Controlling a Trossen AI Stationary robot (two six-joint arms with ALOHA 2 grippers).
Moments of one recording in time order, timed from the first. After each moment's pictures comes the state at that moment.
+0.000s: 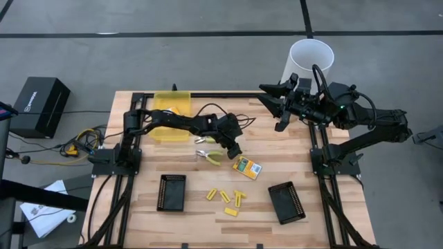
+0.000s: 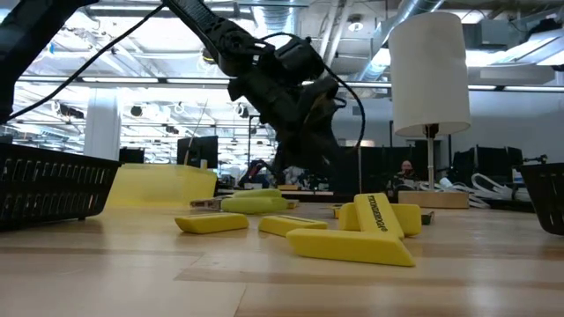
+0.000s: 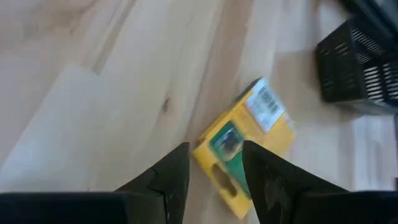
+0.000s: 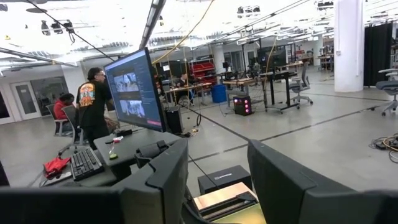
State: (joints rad) left arm 0.20 2.06 1.37 -0.17 0.34 -0.37; right arm 0.07 1.12 1.36 -0.07 0.39 0.10
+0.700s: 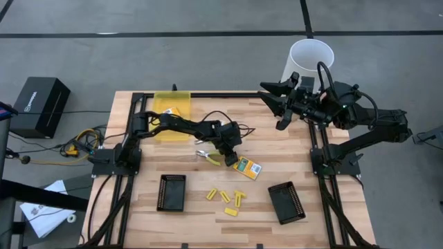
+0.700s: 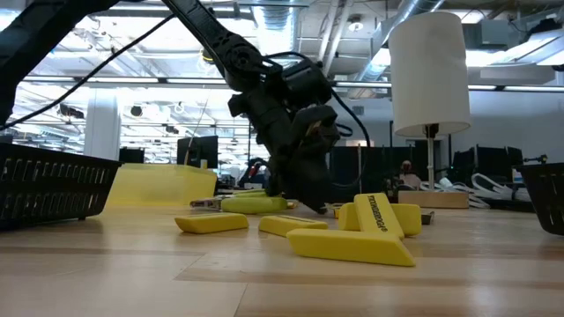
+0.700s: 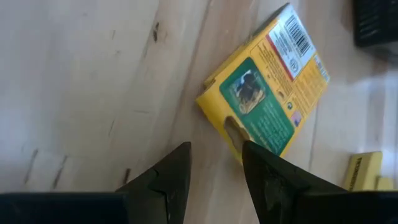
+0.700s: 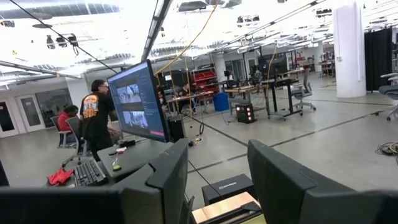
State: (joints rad) left arm 0.15 2.16 1.39 -0.25 0.40 -0.34; right arm 0.07 1.12 1.36 -0.02 0.39 0.10
